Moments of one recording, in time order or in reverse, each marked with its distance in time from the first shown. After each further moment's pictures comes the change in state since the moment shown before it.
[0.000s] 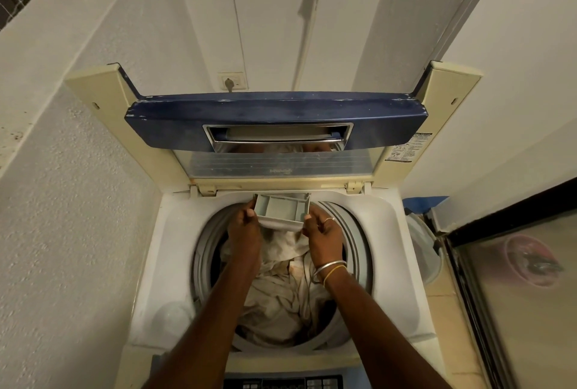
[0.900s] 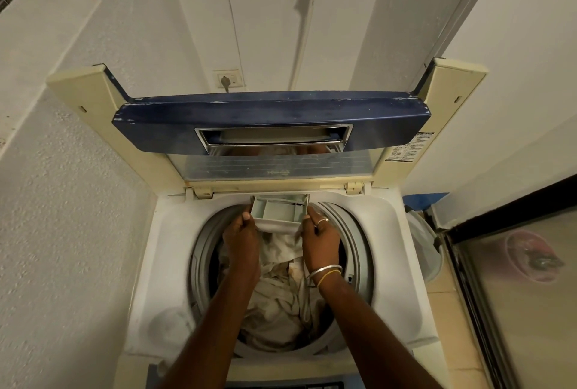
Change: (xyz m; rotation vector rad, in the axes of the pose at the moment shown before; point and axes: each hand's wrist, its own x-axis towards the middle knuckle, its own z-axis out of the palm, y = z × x) left_hand -0.005 0.003 0.001 0.013 0.093 -0.015; right_hand -0.009 -0.014 0.007 -0.083 0.040 0.009
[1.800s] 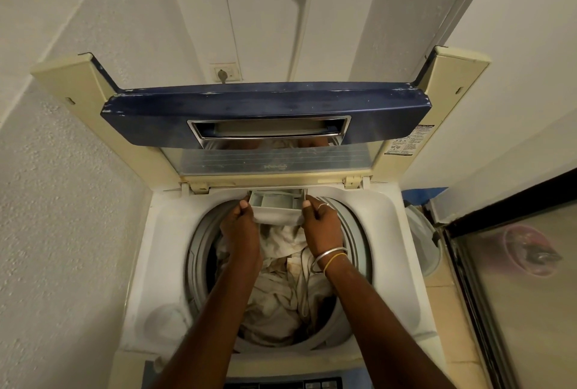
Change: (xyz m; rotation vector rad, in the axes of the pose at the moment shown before) left_hand 0.005 0.008 0.012 -0.001 0.066 0.019; right_hand 0.025 -0.006 -0.010 -0.228 -0.083 -0.100
